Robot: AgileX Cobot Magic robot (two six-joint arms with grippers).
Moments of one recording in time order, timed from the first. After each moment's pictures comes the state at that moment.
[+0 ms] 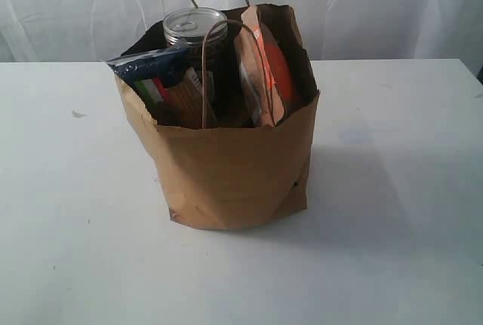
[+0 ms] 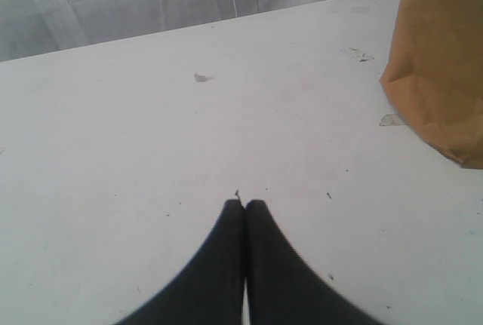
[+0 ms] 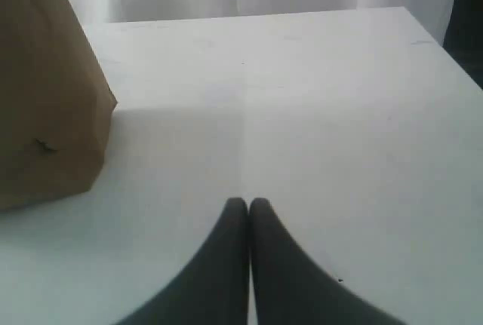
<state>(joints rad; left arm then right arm) -0.19 0.01 0.02 0.03 0.29 0.08 0.14 0.01 0.00 -0.12 0.35 0.16</state>
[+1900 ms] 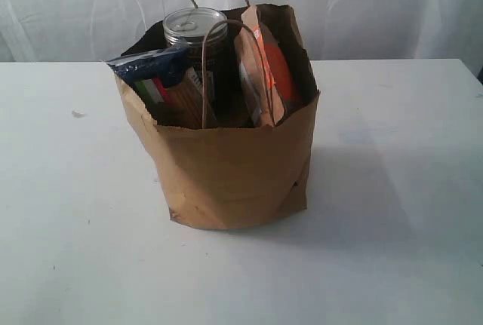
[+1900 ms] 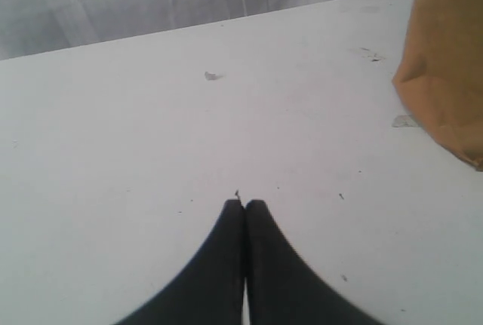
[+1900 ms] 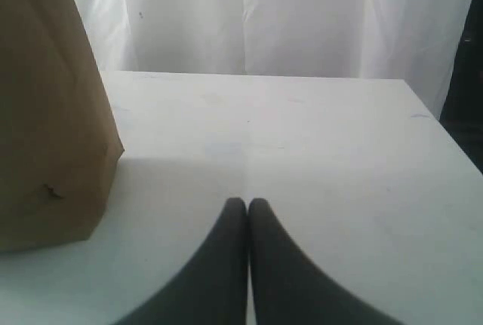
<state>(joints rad) -0.16 0.01 0.02 0.03 0.29 0.08 0.14 0.01 0.00 -0.12 0.22 0.09</state>
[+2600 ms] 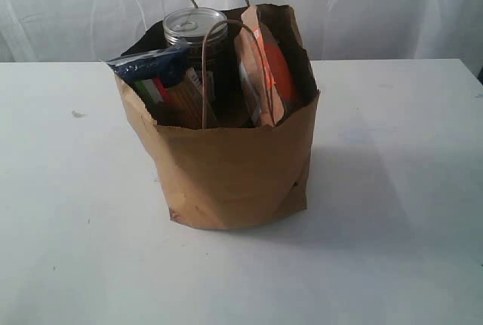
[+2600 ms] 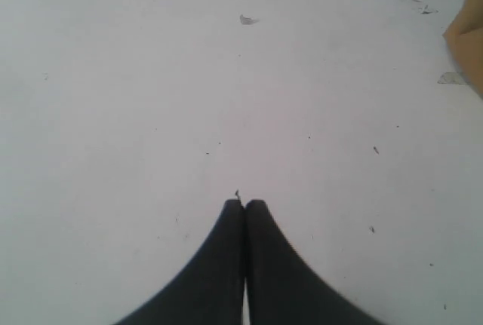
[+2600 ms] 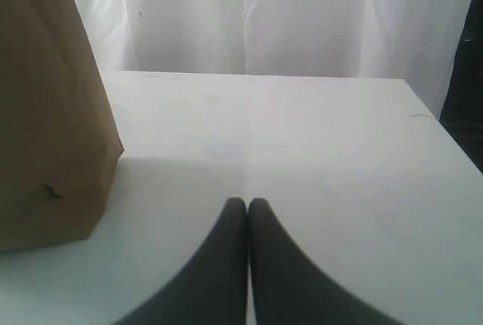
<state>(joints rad) -0.06 0.01 0.02 0.00 0.40 0.09 0.14 0.01 0.00 -0.12 0.22 0.09</state>
